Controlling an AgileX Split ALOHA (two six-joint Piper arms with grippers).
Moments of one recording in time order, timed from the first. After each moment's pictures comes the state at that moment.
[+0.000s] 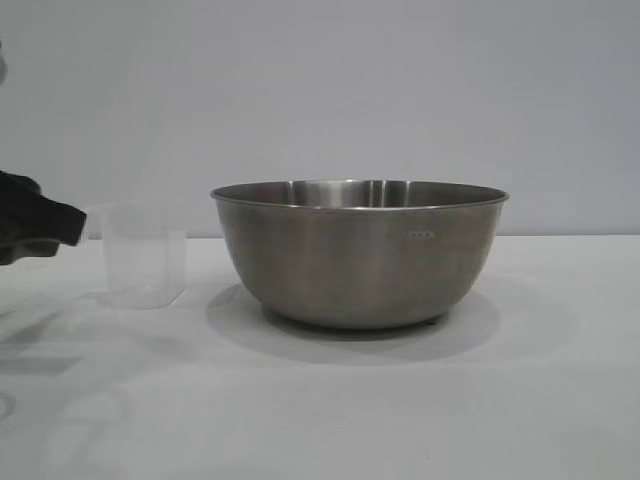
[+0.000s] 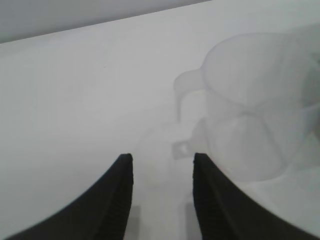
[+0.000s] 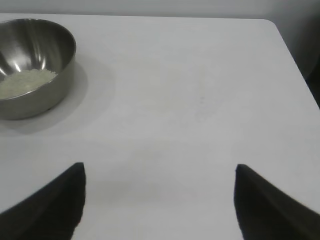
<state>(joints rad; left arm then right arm) -0.46 1.80 -0.23 -0.31 -1.15 0.10 0.11 -0.02 -0.49 -0.01 1.14 -0.01</state>
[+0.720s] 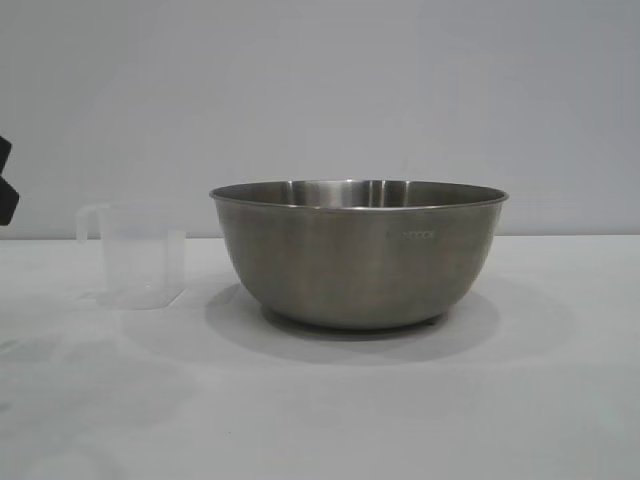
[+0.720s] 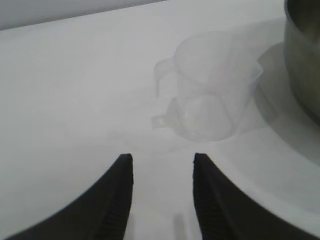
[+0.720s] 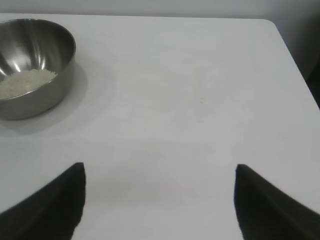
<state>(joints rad) -0.46 1.50 -0.20 -0.30 -0.71 0.10 0.11 -0.02 -0.49 -0.01 1.14 -0.01</state>
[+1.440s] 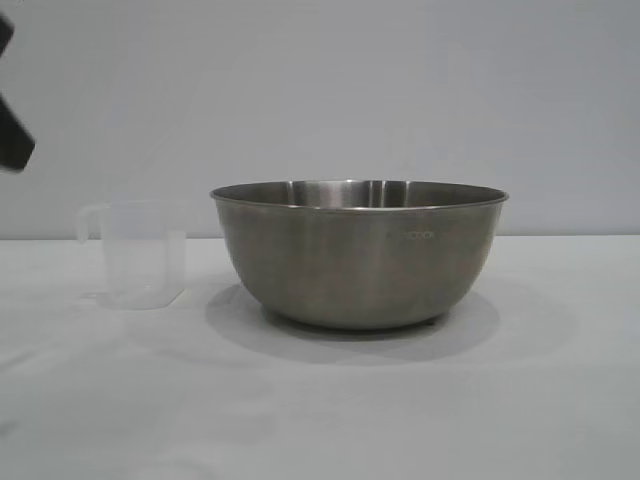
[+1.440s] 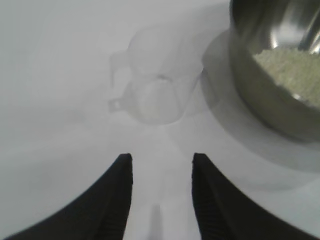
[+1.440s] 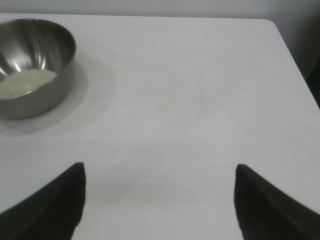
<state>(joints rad) -0.46 1.03 -0.42 -0.26 -0.08 0.11 0.11 -0.02 -0.49 -0.01 1.14 -0.01</state>
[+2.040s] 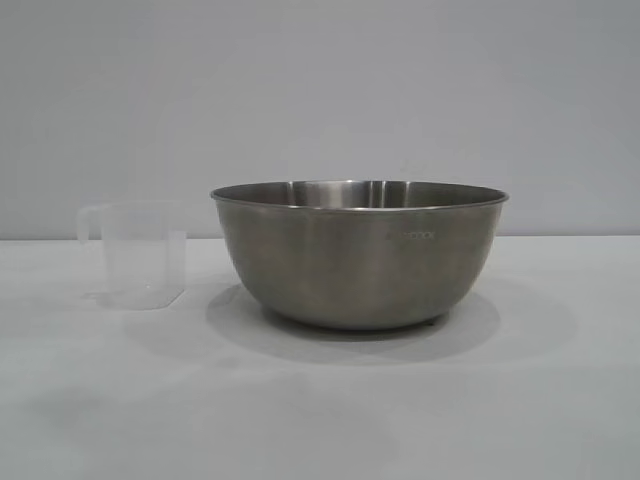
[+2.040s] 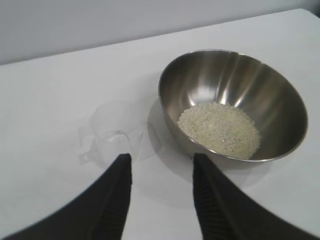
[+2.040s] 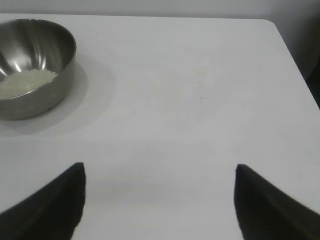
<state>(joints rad) -0.46 0.55 -0.44 -0.22 0.28 0.11 0.11 -0.02 -0.49 -0.01 1.14 -0.01</state>
